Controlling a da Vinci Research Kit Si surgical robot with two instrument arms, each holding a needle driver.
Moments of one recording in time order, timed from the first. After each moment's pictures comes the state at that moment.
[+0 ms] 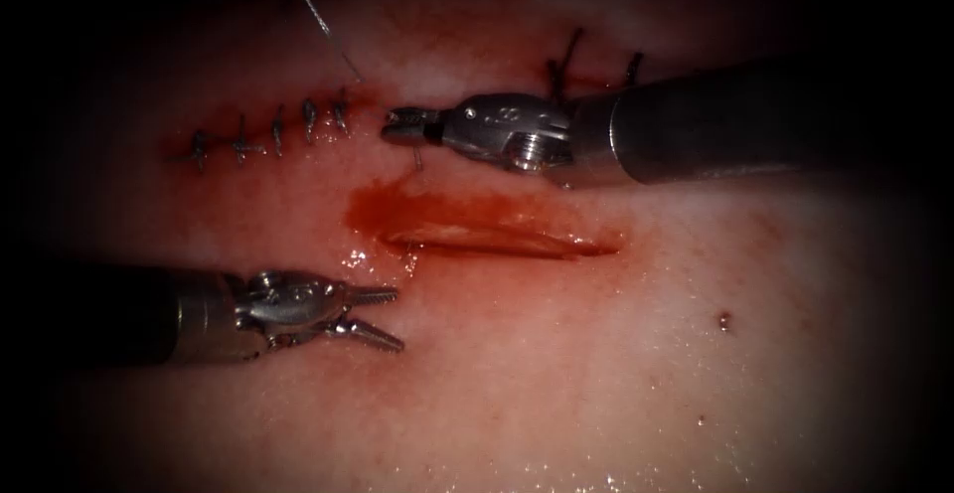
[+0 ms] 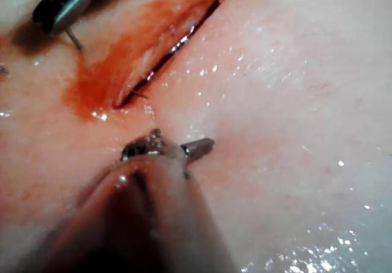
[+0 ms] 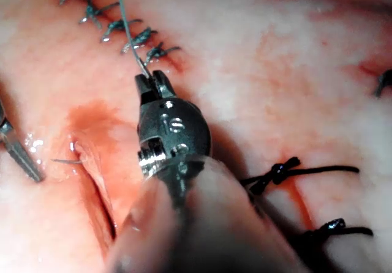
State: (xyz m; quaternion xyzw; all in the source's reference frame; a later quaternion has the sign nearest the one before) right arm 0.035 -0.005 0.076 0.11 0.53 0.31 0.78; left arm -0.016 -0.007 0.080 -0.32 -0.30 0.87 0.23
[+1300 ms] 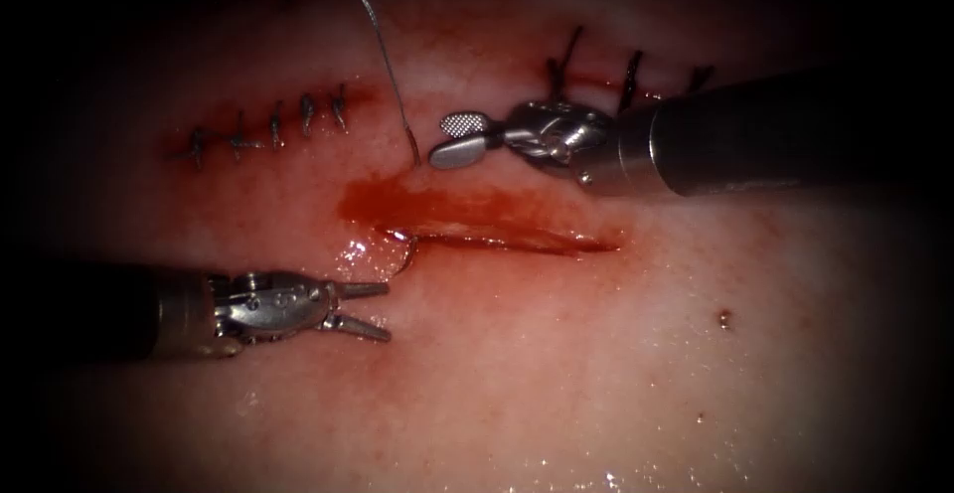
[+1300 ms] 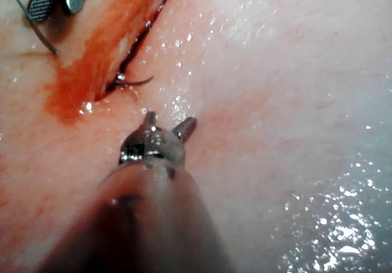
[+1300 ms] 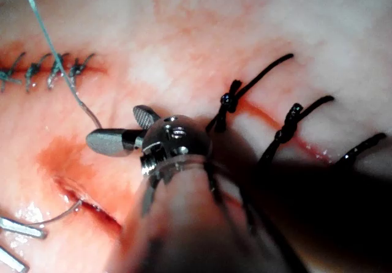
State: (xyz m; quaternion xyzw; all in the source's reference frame) right arm 0.027 -0.005 0.077 0.27 0.49 0.51 0.65; left arm -0.017 -0.004 0.079 -0.43 -0.15 0.88 0.11
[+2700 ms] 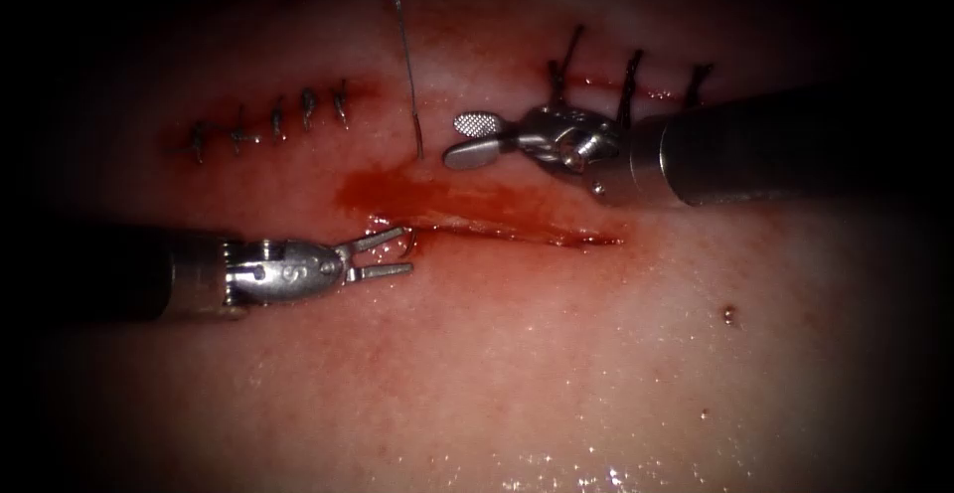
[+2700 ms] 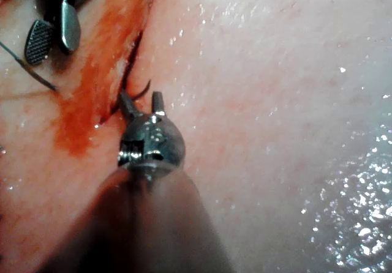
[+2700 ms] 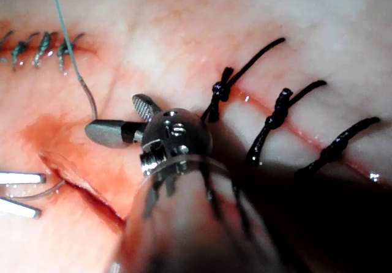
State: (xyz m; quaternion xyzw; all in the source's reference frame) right arm 0.027 -0.006 0.080 0.24 0.50 0.50 0.66; left arm -0.020 0.000 0.078 -0.52 -0.01 0.85 0.10
